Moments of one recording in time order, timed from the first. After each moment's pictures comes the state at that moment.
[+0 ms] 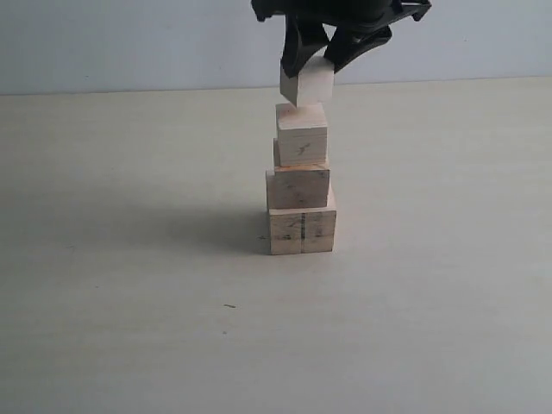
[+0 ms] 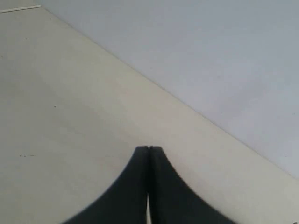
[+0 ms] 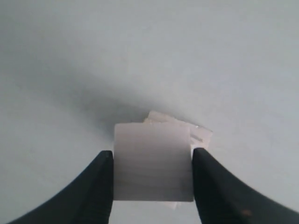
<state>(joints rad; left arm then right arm) 0.02 0.11 0.00 0.28 0.19 -0.84 0.37 1.82 -1.74 0.19 1.12 0.10</state>
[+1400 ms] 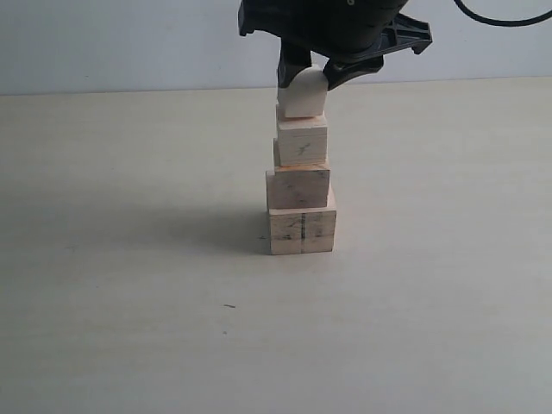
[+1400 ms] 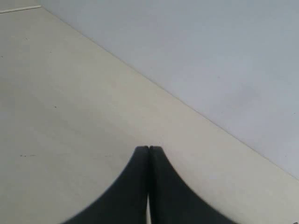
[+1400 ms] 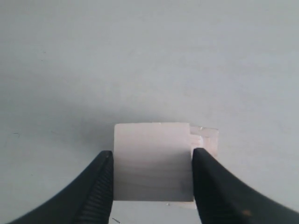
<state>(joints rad) 0.02 0.11 0.00 0.28 0.19 -0.84 0.47 1.73 -1.53 0.01 0.90 0.45</state>
